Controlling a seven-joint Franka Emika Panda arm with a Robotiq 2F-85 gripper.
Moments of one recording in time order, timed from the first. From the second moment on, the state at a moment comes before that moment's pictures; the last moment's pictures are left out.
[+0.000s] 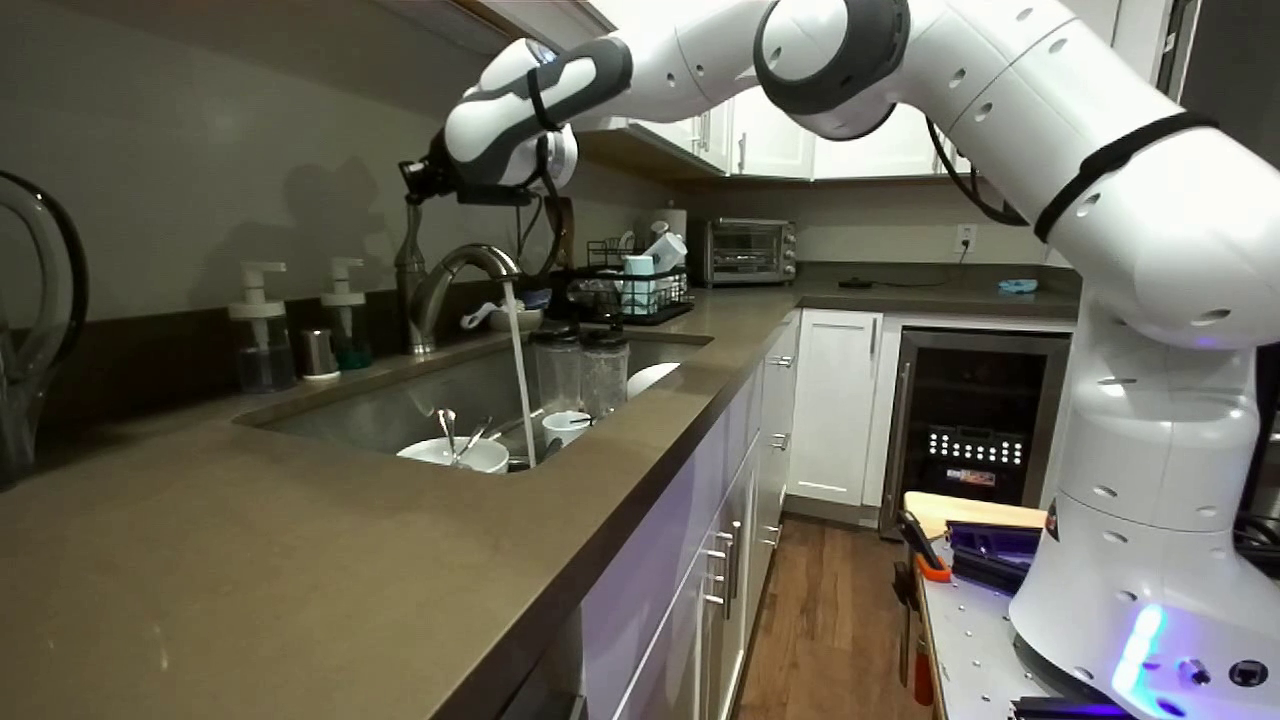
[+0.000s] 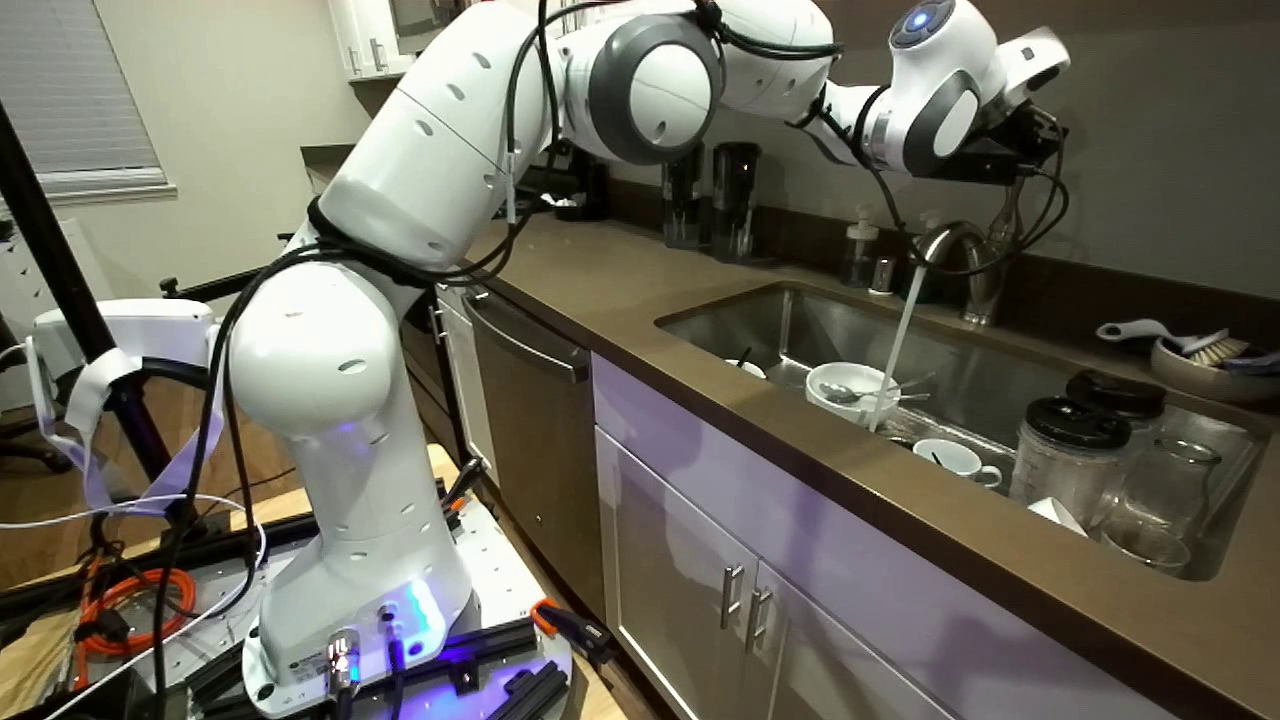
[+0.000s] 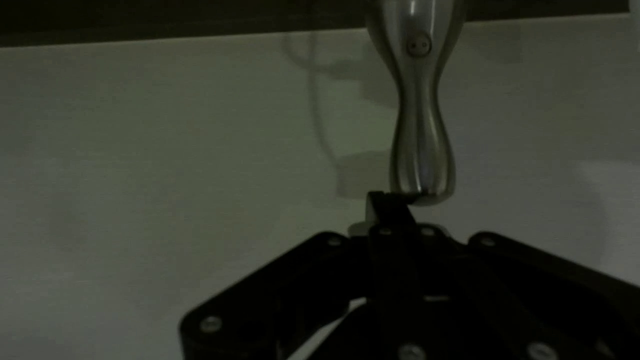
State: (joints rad) arm -0.22 0.74 0.03 -1.15 0.00 2.97 -0.06
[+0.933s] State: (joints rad) arm -0.22 0.65 0.00 -1.33 0.00 3.13 -0.07
